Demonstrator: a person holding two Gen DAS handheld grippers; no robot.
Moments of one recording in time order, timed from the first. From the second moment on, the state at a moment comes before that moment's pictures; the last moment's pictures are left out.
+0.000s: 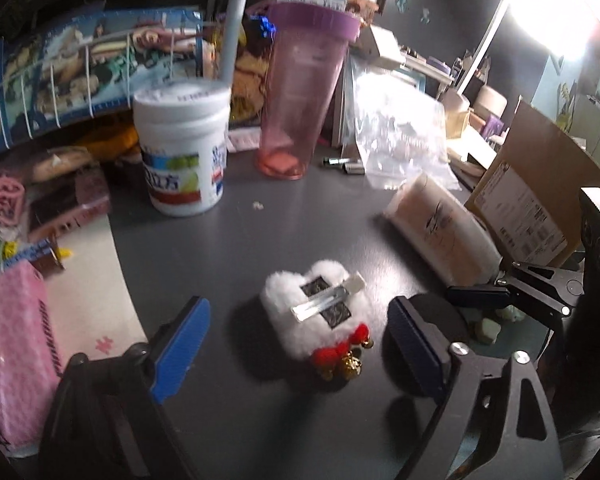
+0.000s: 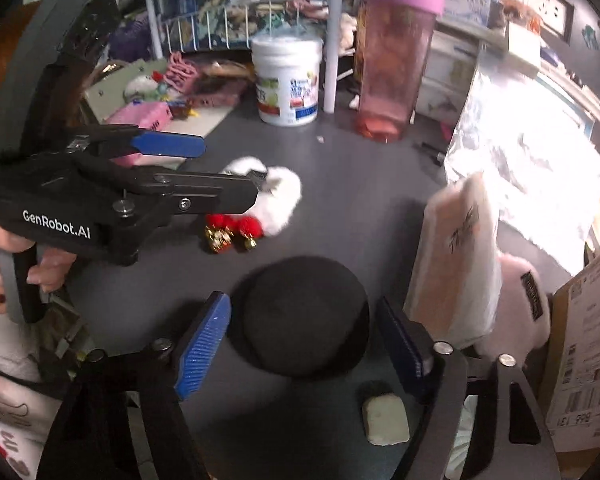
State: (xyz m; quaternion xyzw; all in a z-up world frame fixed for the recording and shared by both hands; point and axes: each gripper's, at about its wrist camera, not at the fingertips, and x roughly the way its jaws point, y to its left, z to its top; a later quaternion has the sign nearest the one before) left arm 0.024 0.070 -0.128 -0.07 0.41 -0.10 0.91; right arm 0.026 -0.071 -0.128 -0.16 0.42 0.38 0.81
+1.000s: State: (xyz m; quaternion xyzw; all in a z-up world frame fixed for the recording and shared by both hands) left arm 0.031 0.056 -0.129 -0.06 0.42 -0.06 0.91; right arm 0.019 -0.086 -0.109 -0.15 0.38 0.40 0.82
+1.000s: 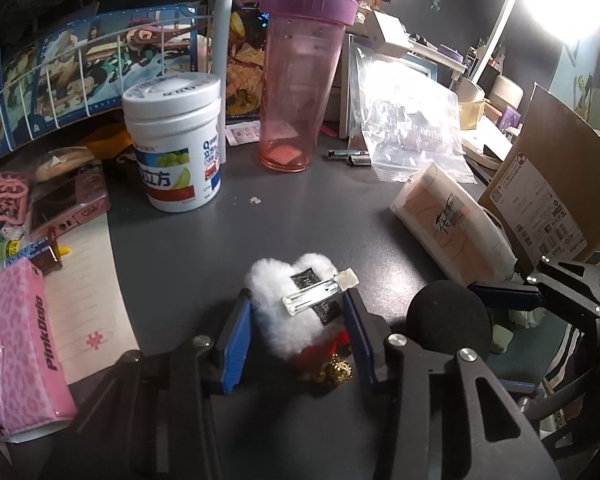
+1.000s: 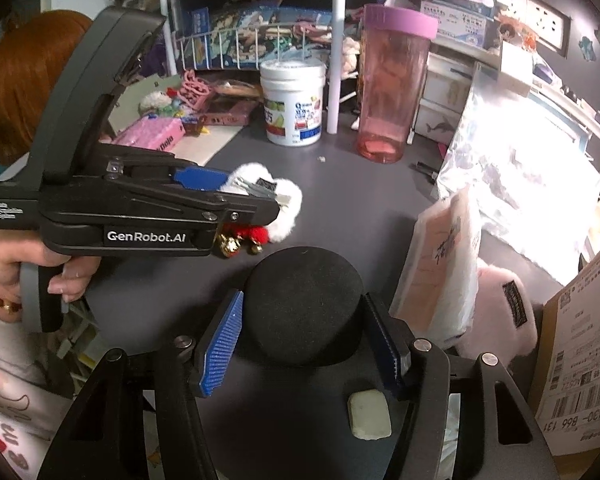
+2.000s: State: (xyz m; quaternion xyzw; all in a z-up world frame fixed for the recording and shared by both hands) left arm 0.026 0.058 -0.113 -0.05 0.39 -0.02 0.92; right arm 0.014 -0.084 -0.096 -0.16 0.36 0.41 0.82
